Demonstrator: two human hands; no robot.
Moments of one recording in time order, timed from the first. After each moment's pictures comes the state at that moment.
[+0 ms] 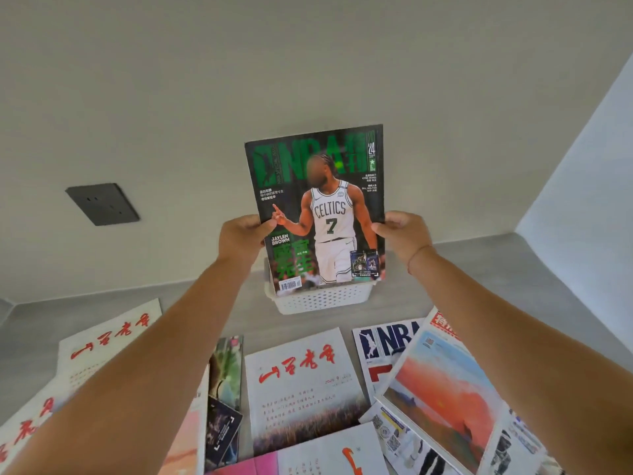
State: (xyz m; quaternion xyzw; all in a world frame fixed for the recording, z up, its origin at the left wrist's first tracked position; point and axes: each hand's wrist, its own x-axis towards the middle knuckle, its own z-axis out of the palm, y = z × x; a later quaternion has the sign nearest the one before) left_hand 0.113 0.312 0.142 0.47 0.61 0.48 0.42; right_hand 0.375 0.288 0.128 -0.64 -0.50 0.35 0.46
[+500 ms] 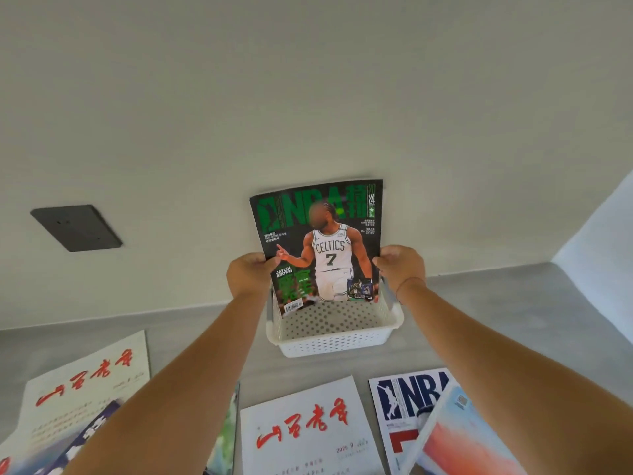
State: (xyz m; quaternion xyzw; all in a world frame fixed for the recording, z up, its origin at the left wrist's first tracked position) left_hand 0.111 0.386 0.070 0.40 0.72 0.44 0.35; right_hand 0.355 0.376 0.067 -0.75 -0.50 0.27 0.34
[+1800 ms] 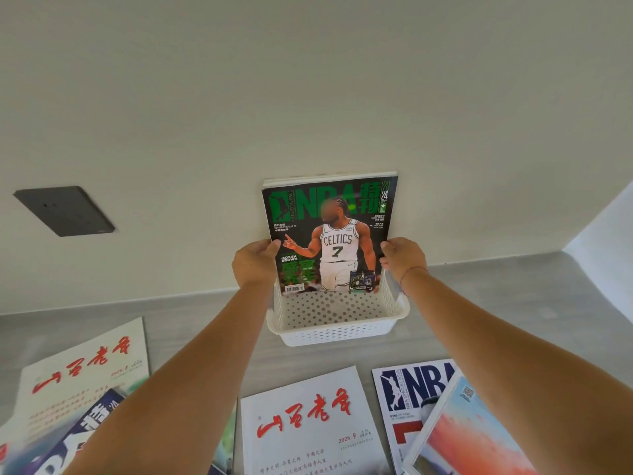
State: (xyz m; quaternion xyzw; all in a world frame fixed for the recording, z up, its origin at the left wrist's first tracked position) left_hand 0.117 0.396 0.046 0.41 0.73 0.46 0.31; right_hand 0.360 0.401 0.033 -0.76 -0.48 0.31 0.31
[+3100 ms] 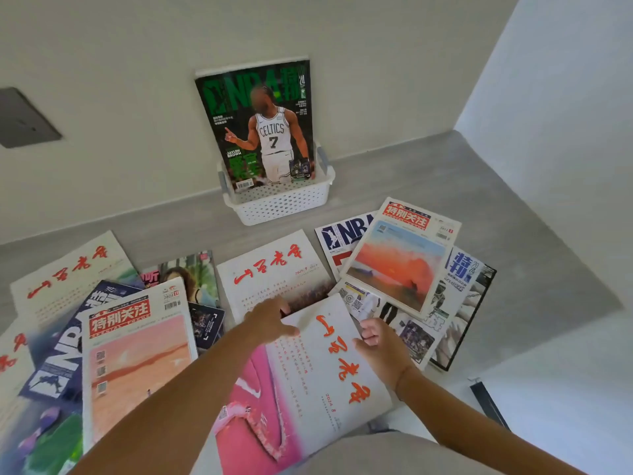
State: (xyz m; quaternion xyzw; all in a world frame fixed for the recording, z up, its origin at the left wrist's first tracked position) left_hand 0.116 0.099 -0.039 0.72 0.56 -0.12 0.38; right_hand 0.319 -0.032 -0.027 -0.76 -0.40 0.46 0.25
